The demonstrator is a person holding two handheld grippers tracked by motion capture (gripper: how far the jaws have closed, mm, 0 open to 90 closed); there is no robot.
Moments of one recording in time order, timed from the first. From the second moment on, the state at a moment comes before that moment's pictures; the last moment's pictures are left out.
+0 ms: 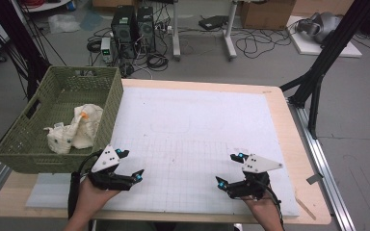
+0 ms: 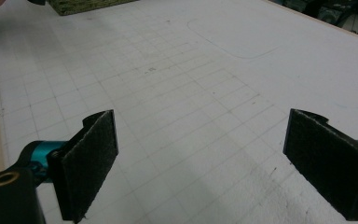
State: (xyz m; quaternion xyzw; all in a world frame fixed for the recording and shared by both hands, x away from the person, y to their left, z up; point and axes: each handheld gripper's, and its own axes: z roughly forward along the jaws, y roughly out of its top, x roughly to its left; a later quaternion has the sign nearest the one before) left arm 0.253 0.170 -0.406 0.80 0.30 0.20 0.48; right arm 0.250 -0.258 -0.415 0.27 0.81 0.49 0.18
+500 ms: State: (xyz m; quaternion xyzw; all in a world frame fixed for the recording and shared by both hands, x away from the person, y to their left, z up) left arm 0.262 0.159 -0.381 0.80 0.28 0.18 0.51; right arm 0.253 -0.261 -0.415 0.27 0.81 0.49 0.18
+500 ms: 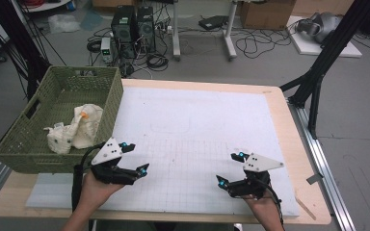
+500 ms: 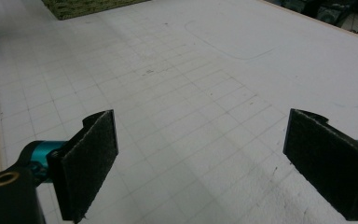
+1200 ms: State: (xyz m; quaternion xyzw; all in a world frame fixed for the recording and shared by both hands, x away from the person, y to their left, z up) left arm 0.290 0.189 -0.335 0.80 0.29 0.19 0.50; right arm 0.254 -0.262 -0.415 0.27 0.81 0.49 0.18
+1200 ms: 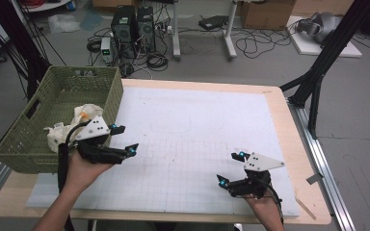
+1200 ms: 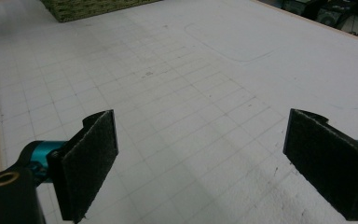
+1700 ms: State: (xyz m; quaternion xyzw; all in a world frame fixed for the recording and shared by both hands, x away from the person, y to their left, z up) left arm 0.307 0.227 -0.319 0.78 0.32 0.20 0.50; right arm 0.255 -0.262 -0.415 0.27 0.81 0.49 0.18
